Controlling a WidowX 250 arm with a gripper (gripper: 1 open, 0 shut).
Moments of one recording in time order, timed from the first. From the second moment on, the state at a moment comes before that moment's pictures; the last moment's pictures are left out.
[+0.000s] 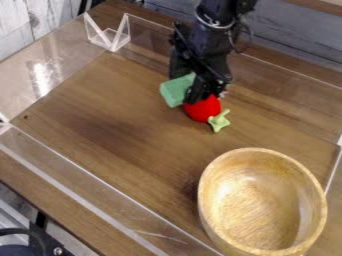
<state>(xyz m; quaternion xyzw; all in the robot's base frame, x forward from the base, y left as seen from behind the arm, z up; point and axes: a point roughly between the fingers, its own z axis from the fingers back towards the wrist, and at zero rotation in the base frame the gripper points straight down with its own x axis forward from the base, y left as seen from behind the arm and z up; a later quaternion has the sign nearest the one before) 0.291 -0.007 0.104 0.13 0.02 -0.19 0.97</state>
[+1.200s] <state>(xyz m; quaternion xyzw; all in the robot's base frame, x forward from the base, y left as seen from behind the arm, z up) 0.175 -0.115 0.092 0.09 -0.03 0.06 0.99</state>
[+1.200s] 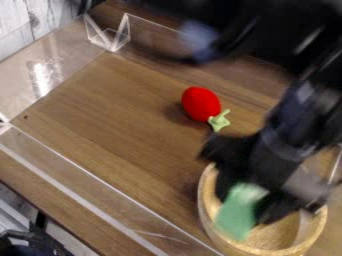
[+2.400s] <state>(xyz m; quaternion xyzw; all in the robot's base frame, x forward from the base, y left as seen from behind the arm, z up) 0.209 -0.114 0.101 -0.04 -0.08 -0.13 0.99</state>
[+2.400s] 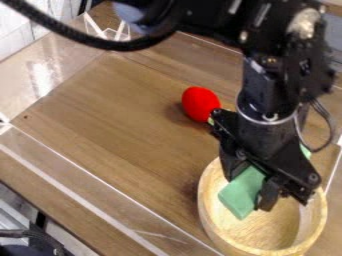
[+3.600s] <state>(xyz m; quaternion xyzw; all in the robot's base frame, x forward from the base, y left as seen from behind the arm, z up) 0.175 -0.151 0.111 -0.08 -0.08 -0.15 0.98</state>
